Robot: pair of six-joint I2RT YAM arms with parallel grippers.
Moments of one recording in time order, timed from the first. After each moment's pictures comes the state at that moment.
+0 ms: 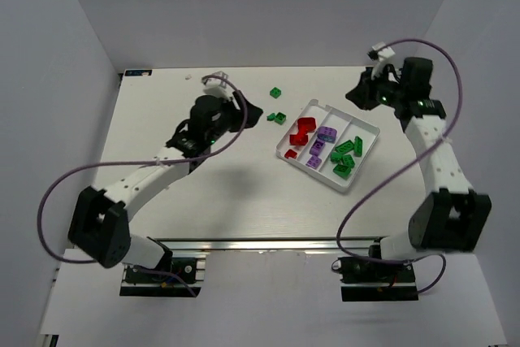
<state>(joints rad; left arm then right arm) -0.59 1.44 1.05 0.16 0.02 -0.62 -0.03 1.39 1.30 -0.37 -0.67 -0.22</state>
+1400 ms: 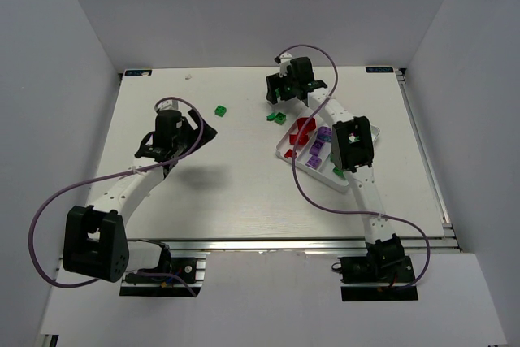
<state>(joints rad) -0.22 1.29 0.82 -0.14 0.02 -0.72 0.37 2.70 2.40 -0.32 -0.29 -0.06</state>
